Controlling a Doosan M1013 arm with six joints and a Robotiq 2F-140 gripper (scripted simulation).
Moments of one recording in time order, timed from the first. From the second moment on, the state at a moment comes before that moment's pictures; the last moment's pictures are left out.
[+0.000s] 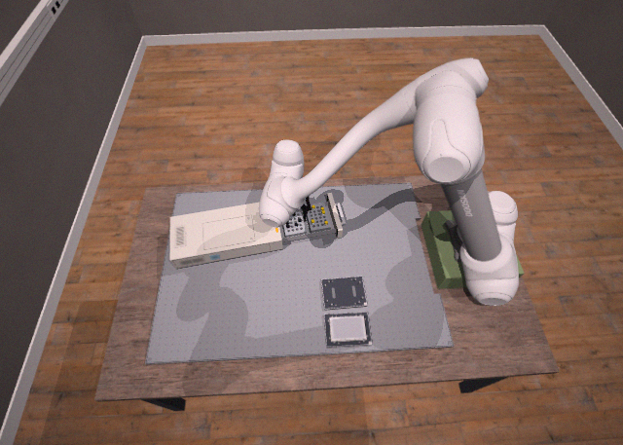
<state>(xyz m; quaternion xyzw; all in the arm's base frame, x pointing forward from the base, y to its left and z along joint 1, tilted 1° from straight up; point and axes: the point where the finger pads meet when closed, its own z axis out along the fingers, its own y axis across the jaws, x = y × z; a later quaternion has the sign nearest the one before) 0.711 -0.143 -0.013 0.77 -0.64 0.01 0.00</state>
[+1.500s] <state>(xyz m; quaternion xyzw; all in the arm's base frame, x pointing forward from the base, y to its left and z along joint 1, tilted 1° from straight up) 0.711 -0.143 -0.025 0.77 -0.64 0.01 0.00</state>
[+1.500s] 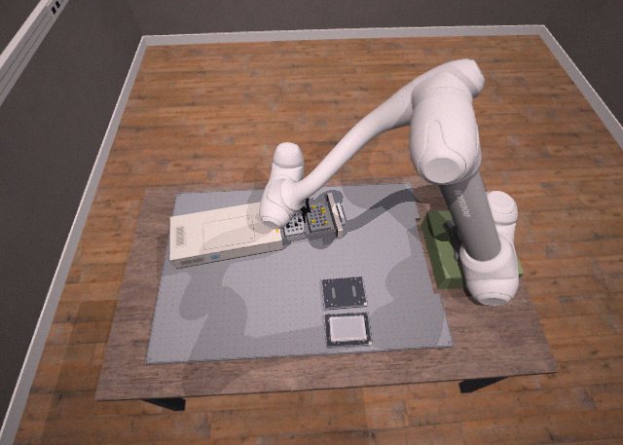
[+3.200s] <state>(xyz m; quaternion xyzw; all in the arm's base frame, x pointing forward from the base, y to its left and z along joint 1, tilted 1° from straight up) 0.711 -0.143 -0.025 0.77 -0.64 0.01 0.00</state>
